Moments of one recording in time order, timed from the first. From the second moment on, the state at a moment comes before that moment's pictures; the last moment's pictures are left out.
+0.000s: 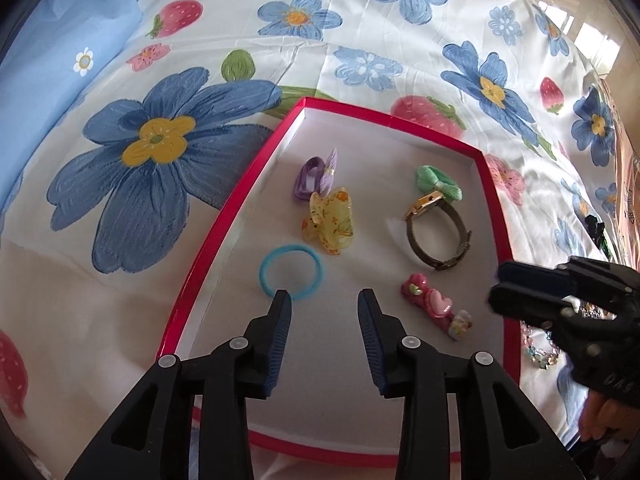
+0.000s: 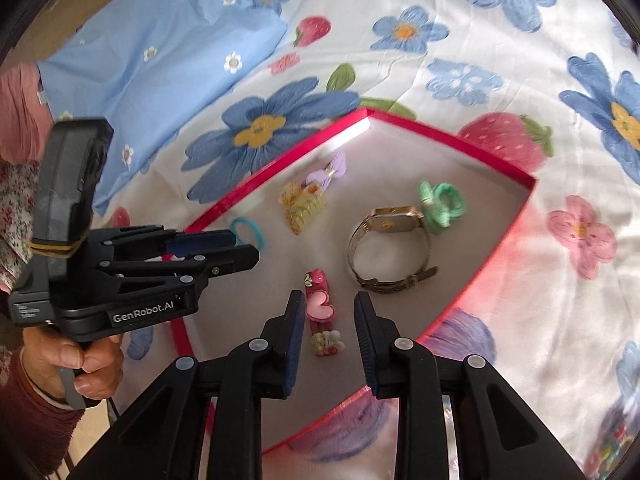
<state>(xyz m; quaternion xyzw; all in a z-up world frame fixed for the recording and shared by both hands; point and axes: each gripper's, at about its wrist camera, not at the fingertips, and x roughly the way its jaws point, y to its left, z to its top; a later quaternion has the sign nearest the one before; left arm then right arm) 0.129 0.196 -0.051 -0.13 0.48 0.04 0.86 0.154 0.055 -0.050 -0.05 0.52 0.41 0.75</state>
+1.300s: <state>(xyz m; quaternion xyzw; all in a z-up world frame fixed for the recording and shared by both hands) 0.107 0.045 -0.018 -0.07 0.50 -0.10 0.86 0.121 -0.210 -0.028 0.06 0.51 0.22 0.83</state>
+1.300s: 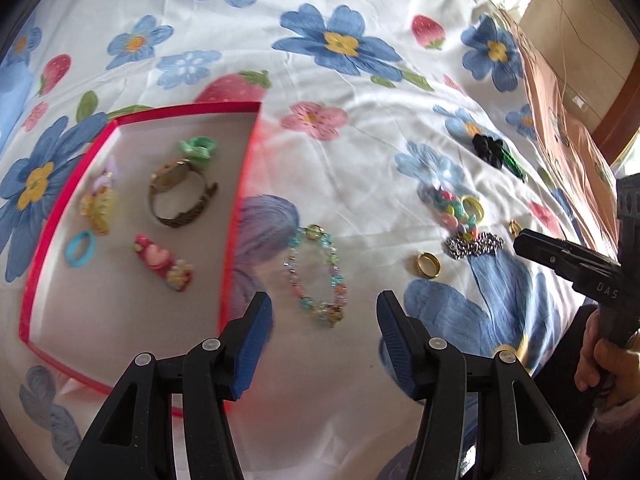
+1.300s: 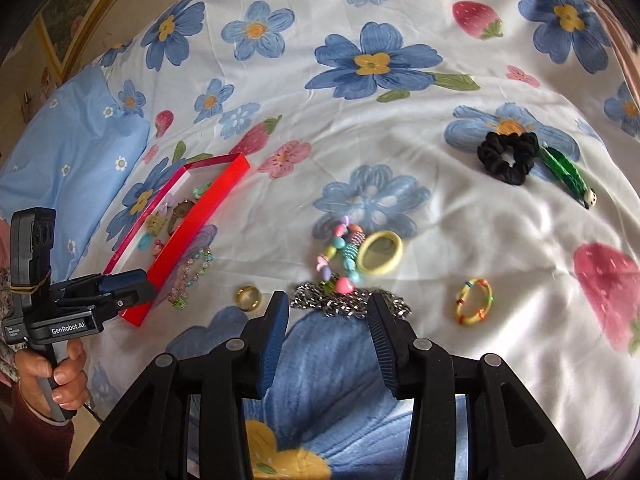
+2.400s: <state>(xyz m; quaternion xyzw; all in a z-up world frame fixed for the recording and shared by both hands) 0.139 0.018 -0.051 -0.05 0.51 -0.13 0.85 0.136 -0.198 -0.066 -0.01 0.53 0.23 0.82</state>
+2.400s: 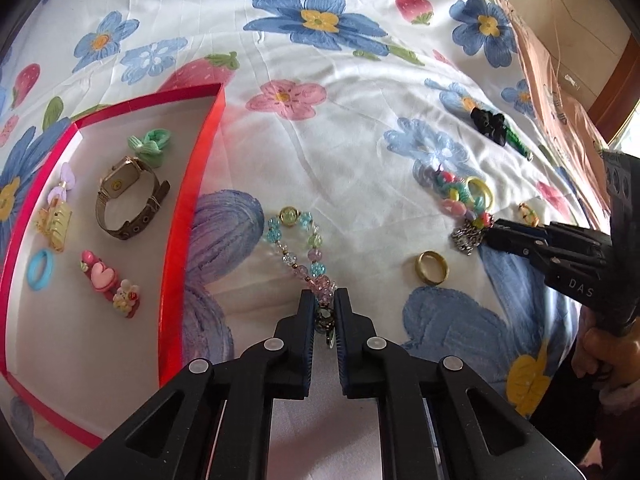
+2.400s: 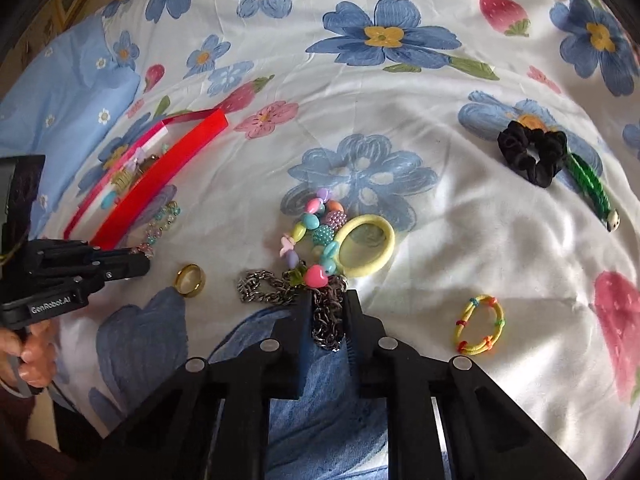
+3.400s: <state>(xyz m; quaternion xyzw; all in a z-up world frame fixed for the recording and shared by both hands) 0.055 0.125 0.037 -0.11 0.40 -0.05 0.91 0.129 -0.104 0.039 0.02 0.43 0.35 0.83</state>
